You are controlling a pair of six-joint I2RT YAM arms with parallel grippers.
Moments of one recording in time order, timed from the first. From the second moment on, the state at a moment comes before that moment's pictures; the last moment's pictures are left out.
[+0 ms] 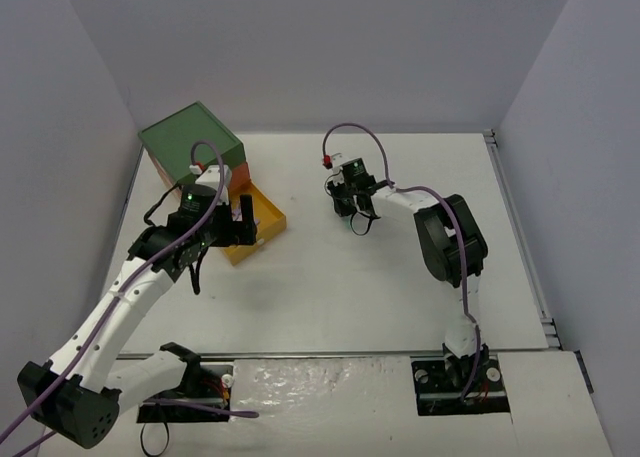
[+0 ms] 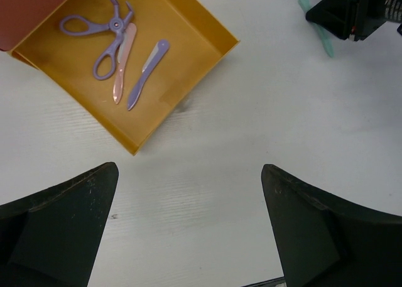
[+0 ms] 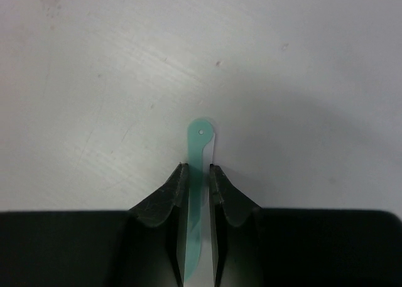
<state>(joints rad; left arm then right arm) -0.41 1.05 1.05 -0.68 -0.07 -0.35 0.50 2.09 1.36 -0.12 -0.07 -0.01</state>
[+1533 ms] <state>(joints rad) -0.57 1.23 1.06 -0.34 0.11 -0.67 0.84 1.38 0.76 0.51 -0.14 0.25</state>
